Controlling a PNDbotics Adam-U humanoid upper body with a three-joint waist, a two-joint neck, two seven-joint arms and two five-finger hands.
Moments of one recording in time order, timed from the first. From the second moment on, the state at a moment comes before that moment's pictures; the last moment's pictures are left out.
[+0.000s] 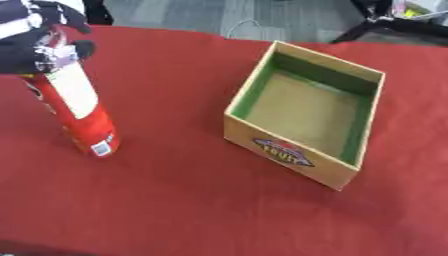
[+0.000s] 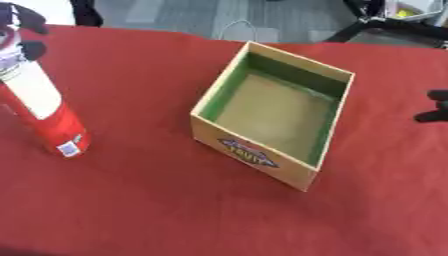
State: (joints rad) left arm -0.69 1.00 -0.23 -1.69 -0.36 0.09 -0.52; right arm -0.07 -0.38 -0.25 -1.98 -0.17 -0.28 0.30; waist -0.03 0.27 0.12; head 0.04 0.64
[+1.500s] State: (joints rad) left arm -0.71 1.01 -0.21 -1.68 -0.40 0.01 -0.75; right arm -0.07 -0.37 -0.25 -1.97 -0.17 -0.28 0.30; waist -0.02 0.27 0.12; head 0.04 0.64
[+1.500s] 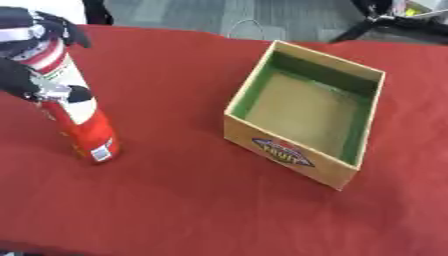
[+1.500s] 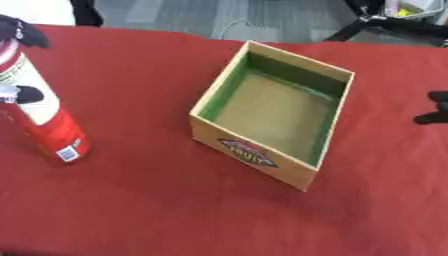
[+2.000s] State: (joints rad) left arm -0.73 1.01 -0.21 -1.65 -0.45 -0.06 -0.81; right arm -0.07 -0.37 -0.25 -1.98 -0.18 -0.28 0.30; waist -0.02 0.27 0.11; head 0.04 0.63
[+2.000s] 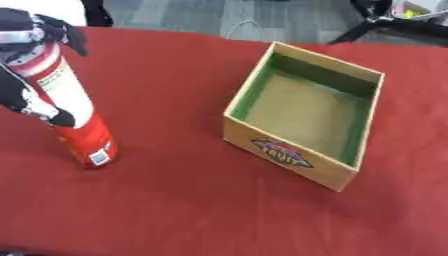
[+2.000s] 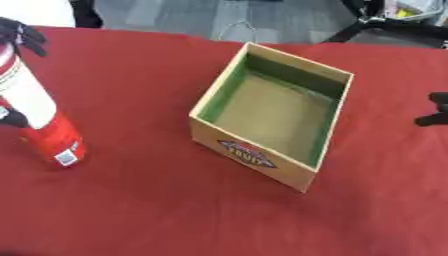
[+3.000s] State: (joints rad) left arm -0.73 1.01 -0.21 -1.64 -0.46 -0.05 -0.77; right arm -0.07 -0.37 -0.25 -1.98 -0.19 -0.28 0.29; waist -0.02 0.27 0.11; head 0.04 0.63
